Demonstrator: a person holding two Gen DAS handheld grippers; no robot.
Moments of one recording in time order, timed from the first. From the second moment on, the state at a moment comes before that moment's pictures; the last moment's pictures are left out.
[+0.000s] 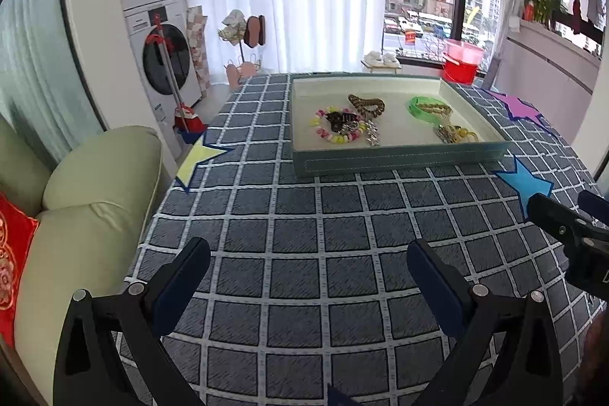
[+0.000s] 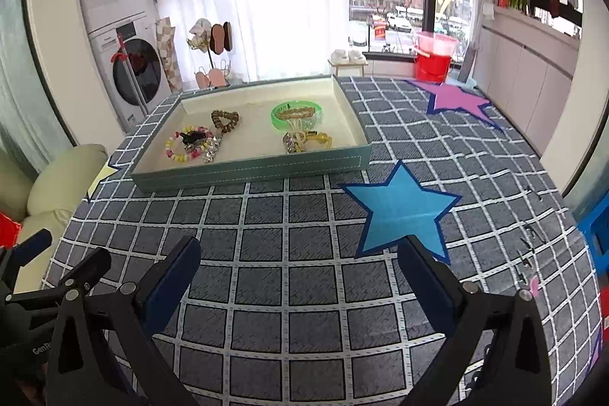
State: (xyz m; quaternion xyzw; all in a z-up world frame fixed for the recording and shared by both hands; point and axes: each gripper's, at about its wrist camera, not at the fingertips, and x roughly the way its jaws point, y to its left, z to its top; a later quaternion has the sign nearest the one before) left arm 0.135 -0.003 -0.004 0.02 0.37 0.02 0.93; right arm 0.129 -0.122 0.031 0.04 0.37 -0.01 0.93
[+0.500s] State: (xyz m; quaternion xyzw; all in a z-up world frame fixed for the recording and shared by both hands) left arm 0.152 -0.001 0.001 0.01 0.35 0.05 0.94; right arm 0.146 -0.121 0.033 0.01 0.35 -0.01 0.93
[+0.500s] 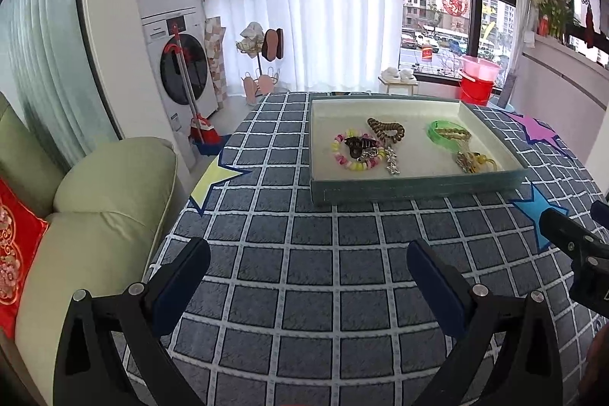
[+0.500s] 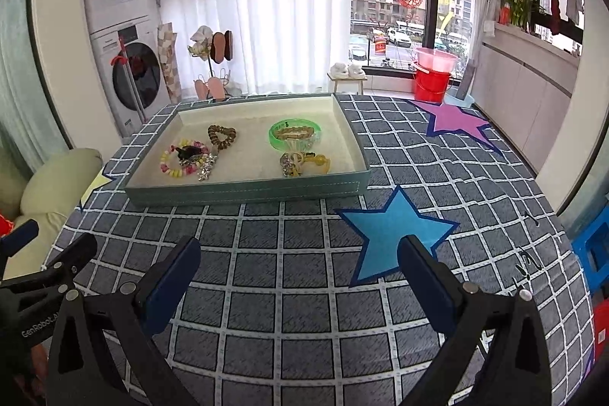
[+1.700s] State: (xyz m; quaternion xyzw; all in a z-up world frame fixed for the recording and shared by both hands) left arm 0.155 -0.001 -0.004 0.01 0.35 0.05 0.93; right arm 0.147 -0.110 0.038 -0.02 0.34 -0.01 0.94
